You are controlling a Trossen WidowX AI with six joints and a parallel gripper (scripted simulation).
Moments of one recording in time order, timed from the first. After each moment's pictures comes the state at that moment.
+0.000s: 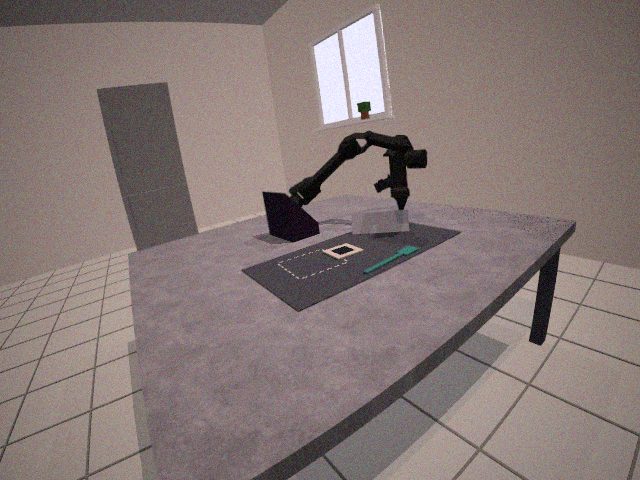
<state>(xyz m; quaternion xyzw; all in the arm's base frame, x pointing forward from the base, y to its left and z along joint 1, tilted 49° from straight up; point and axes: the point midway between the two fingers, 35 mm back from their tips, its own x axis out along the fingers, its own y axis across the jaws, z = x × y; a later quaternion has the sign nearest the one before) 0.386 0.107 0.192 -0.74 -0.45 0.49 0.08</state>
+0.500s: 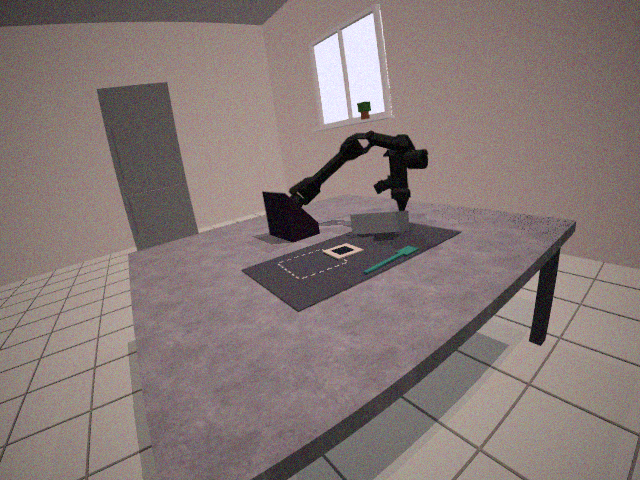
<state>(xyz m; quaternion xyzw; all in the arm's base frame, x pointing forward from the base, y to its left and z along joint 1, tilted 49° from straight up) 0.406 0.088 0.176 -0.74 -0.45 0.49 0.08</state>
